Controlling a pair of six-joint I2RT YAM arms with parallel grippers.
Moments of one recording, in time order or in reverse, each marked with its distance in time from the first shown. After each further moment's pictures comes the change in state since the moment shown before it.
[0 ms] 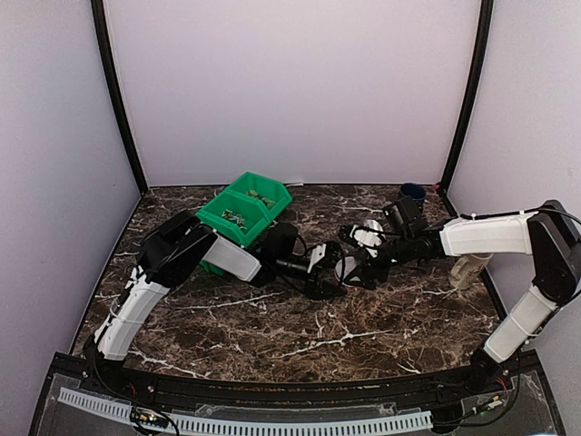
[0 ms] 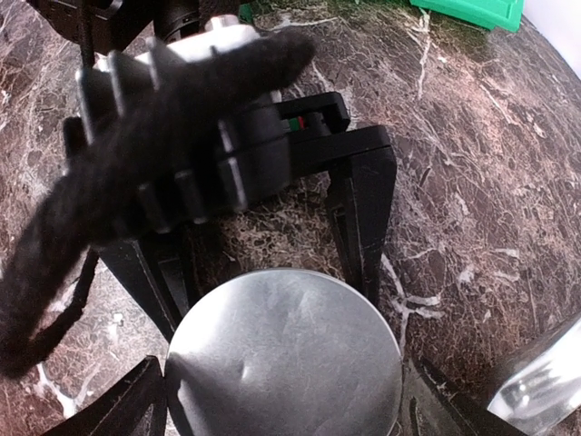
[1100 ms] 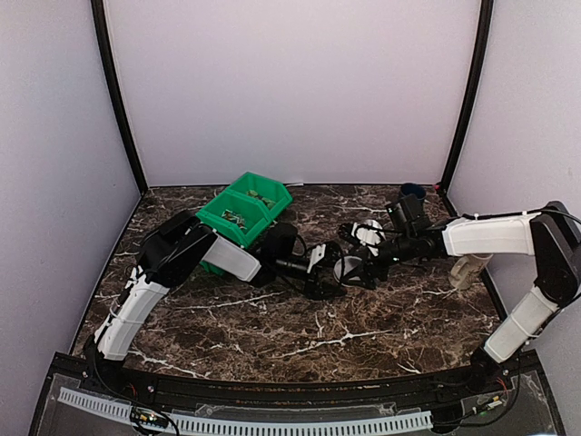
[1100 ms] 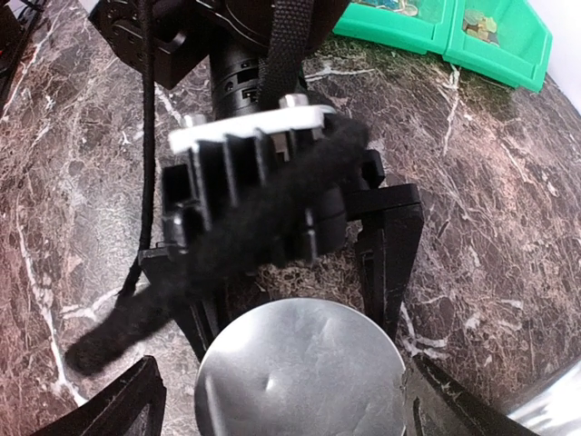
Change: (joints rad) left arm -0.001 -0.003 -0.005 0.014 0.003 0.021; right arm -0.019 -0.010 -0.009 0.046 -0.128 -0.062
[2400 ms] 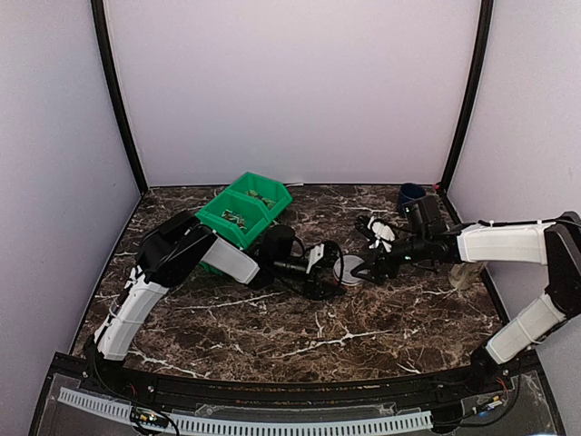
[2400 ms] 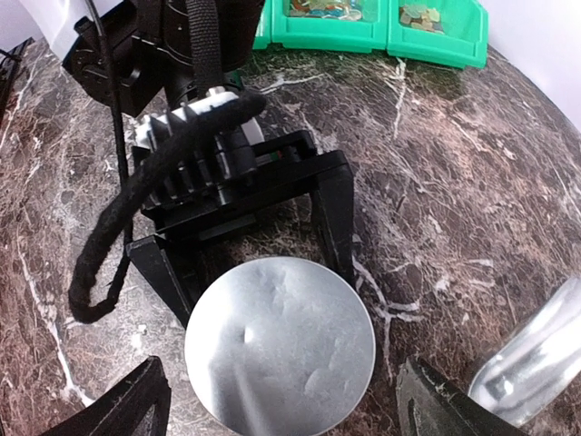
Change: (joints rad) left arm -0.005 -0.010 -0.039 0.059 -0.048 -0.049; right arm -0.067 -0.110 -0.095 0.065 -0.004 0.121
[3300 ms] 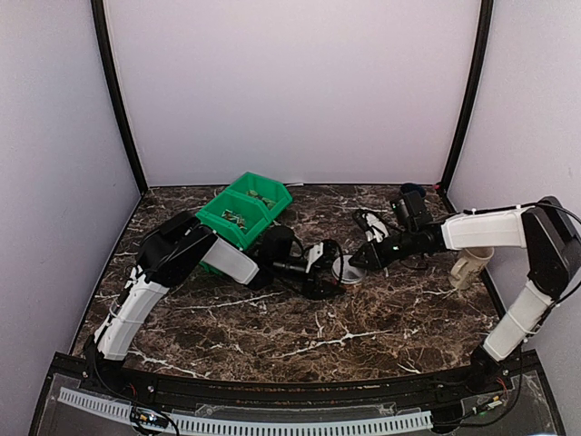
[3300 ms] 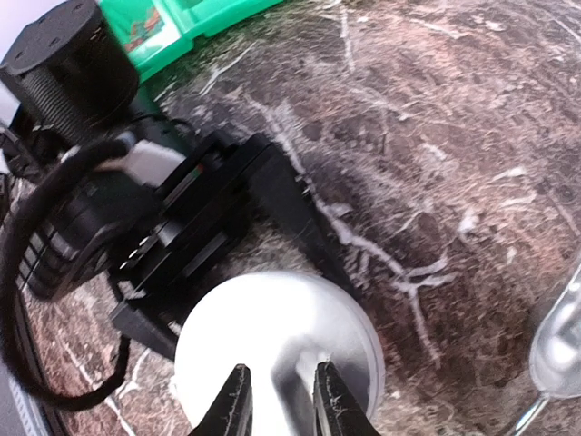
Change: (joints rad) left arm 0.000 0.006 -0.003 0.009 -0.016 -0.071; right arm -0.004 0.171 0.141 -0.068 0.018 0.407
